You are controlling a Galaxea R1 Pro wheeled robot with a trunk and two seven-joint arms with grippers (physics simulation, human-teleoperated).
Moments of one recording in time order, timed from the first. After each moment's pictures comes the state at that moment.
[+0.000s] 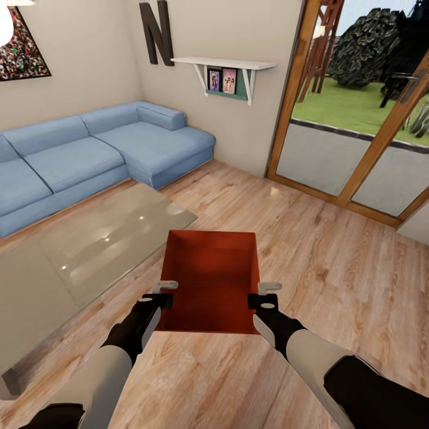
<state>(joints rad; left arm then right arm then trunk) -0.76 -0.11 0.04 -0.61 -0.06 0.36 0.13 -0.92 0.12 0.55 -0.20 -0.47 0.01 -0.36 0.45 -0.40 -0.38</state>
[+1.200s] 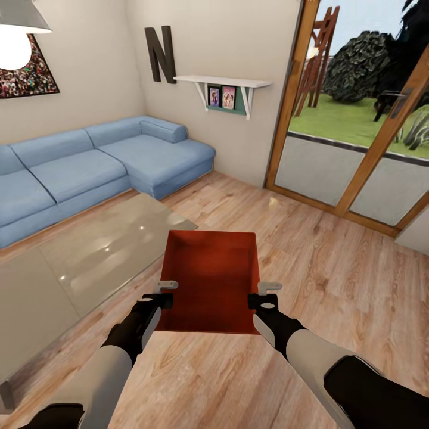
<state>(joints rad) -0.76 -0.11 0.04 -0.61 -0.06 0.36 0.13 -0.92 0.12 0.55 -0.20 -0.47 0.01 -0.36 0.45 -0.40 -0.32</state>
